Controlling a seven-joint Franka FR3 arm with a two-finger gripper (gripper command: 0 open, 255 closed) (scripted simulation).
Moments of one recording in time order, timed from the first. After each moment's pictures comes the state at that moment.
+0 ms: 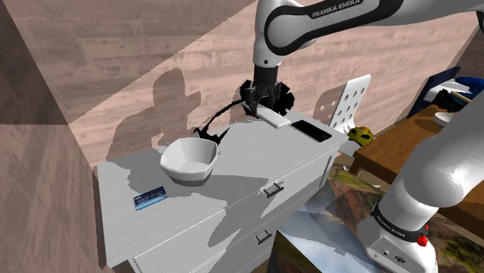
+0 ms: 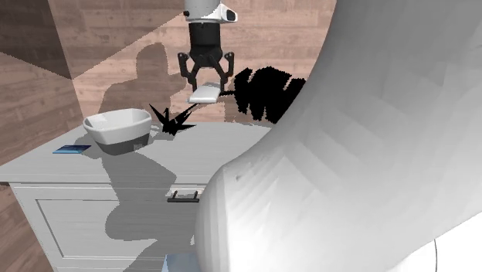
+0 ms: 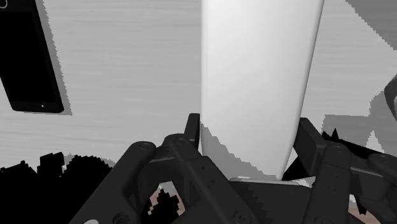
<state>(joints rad) 0.04 -0.19 0.23 -2.11 0.04 1.91 0.36</state>
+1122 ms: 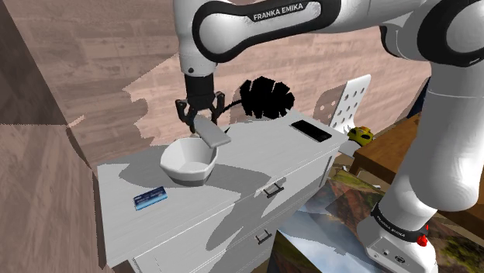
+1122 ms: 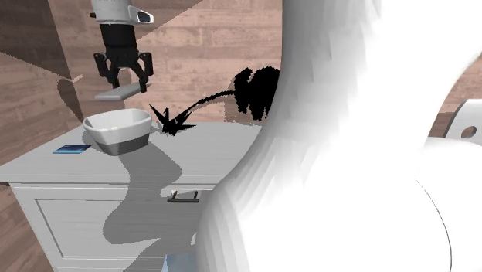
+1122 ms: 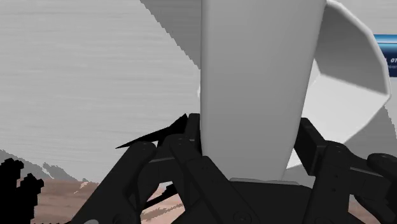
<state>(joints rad) 0.24 0.24 0.42 -1.61 -0.10 1.82 0.78</state>
